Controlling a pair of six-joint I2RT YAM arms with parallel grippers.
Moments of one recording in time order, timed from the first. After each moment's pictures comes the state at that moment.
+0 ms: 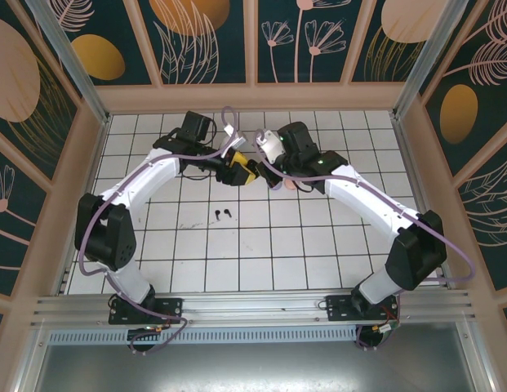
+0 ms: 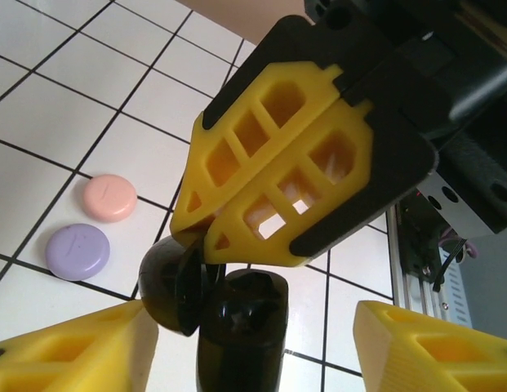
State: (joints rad) left arm -0.42 1.73 1.44 -0.61 0.98 0.32; right arm 0.66 1.53 1.33 -0.51 -0.20 -0.14
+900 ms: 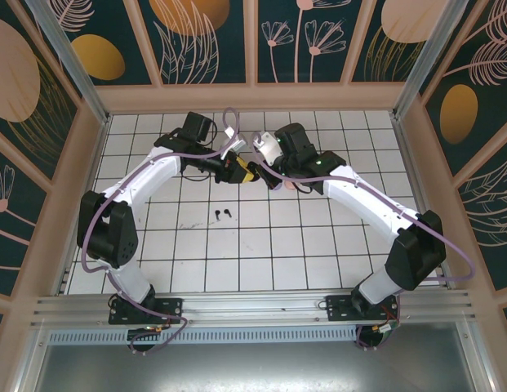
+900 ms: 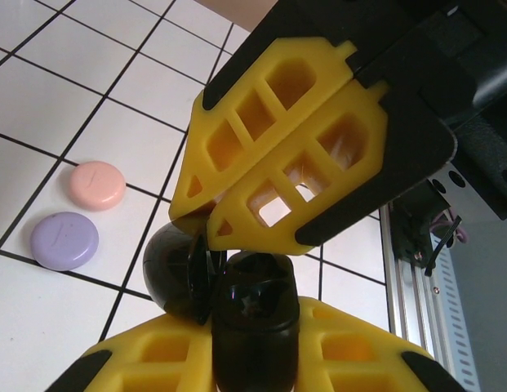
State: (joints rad) left arm -0.41 1.75 1.46 -0.67 1.01 0.37; right arm 0.68 1.53 1.34 -0.54 -0.16 -0.16
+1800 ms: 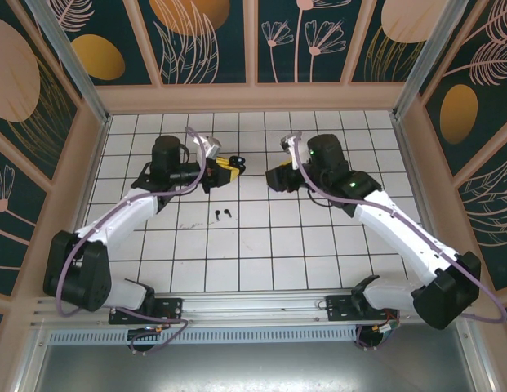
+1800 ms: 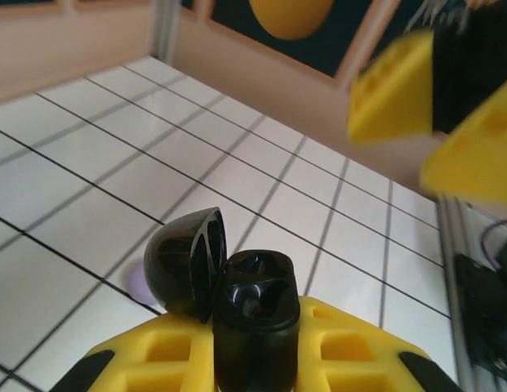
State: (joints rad) left arm -0.35 1.38 0.89 0.14 0.86 -0.06; right arm 0.63 1.24 1.10 -0.43 -0.27 0.21
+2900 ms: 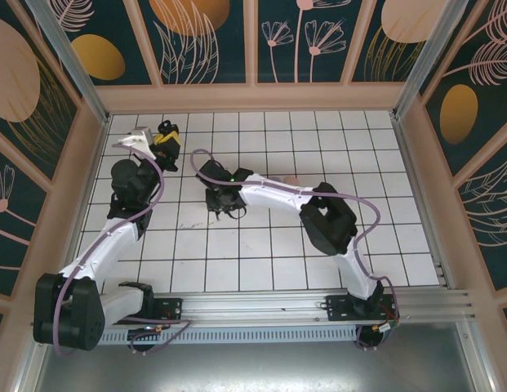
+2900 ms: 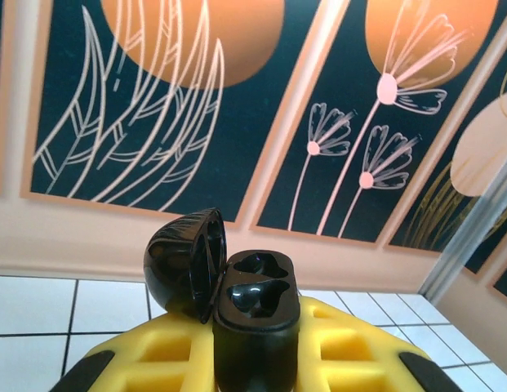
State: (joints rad) left arm -0.16 1.14 0.63 0.62 0.19 -0.40; right arm 0.99 2.17 1.74 -0.69 0.08 0.79
